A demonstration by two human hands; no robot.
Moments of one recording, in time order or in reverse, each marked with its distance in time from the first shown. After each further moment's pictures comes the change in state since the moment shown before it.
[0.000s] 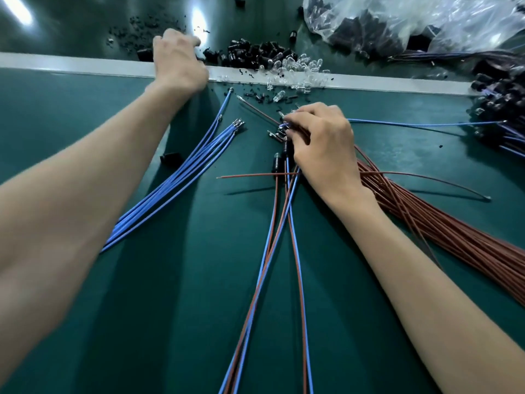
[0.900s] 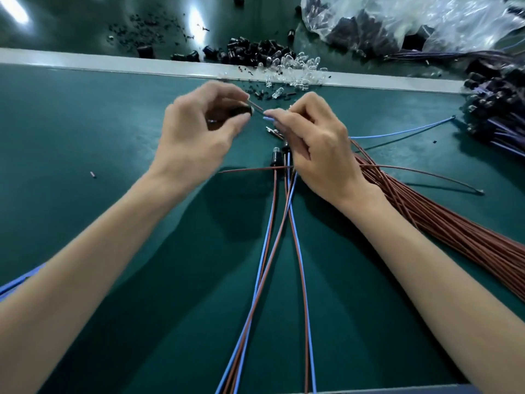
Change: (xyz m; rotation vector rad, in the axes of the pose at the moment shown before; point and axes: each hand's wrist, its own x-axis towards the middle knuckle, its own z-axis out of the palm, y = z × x) left_hand -0.151 0.017 -0.036 -0.817 -0.073 0.216; right_hand -0.010 -0.004 -0.013 0.164 0.104 -0.408
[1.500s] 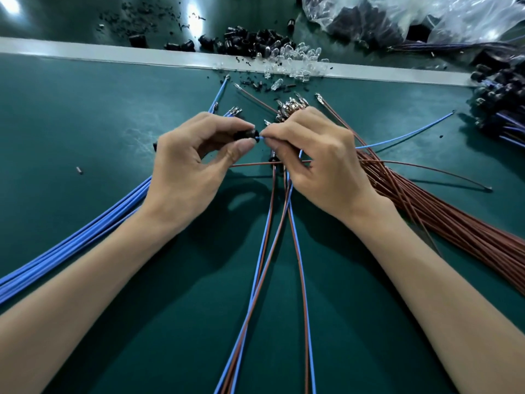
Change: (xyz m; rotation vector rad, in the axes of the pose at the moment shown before) left_hand -0.033 -0.019 0.008 -0.093 0.011 0.137; right_hand -0.013 -0.010 -0.004 0.093 -0.015 -0.096
